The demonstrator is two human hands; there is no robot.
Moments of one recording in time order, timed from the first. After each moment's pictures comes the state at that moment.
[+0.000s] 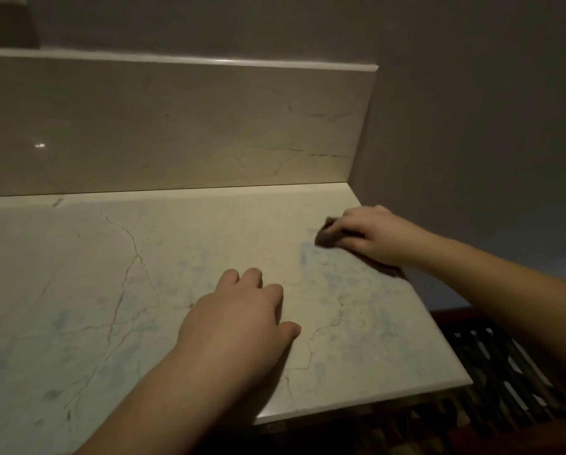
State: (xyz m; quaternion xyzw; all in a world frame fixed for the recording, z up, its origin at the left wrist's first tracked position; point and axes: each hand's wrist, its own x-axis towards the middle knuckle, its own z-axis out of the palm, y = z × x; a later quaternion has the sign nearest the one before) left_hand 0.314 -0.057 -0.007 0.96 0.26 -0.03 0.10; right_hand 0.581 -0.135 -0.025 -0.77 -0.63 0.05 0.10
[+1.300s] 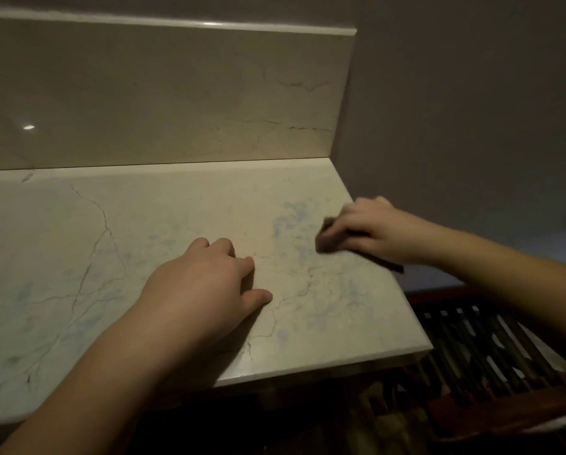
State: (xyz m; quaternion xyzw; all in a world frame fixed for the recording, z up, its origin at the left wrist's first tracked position) left_hand 0.319 -0.059 -0.005 0.96 0.26 -0.07 0.02; right_hand 0.575 -0.188 -0.025 -0.73 -0.67 0.07 0.10
